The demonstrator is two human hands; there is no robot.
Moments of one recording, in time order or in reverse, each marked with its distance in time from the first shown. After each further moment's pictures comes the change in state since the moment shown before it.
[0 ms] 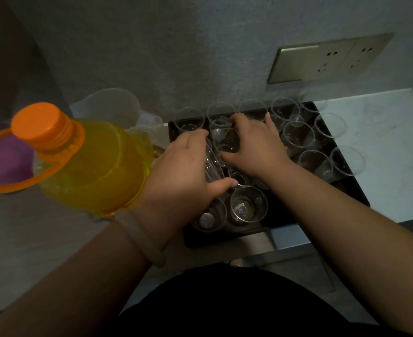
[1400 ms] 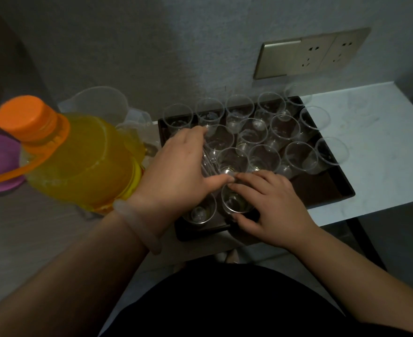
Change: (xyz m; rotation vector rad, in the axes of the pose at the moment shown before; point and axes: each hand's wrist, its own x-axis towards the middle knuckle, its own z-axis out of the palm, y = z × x) left_hand 0.000 0.010 0.007 0.030 -0.043 0.065; right_hand -0.132 0.028 0.012 0.003 0.054 -0.282
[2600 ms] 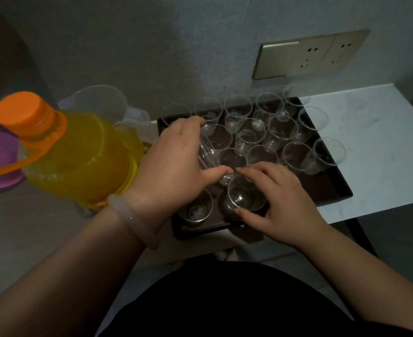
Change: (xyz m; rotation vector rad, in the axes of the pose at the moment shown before) left_hand 0.001 0.006 -0.007 0.019 0.087 0.024; right_hand -0.001 0.001 -0.026 0.163 0.066 0.065
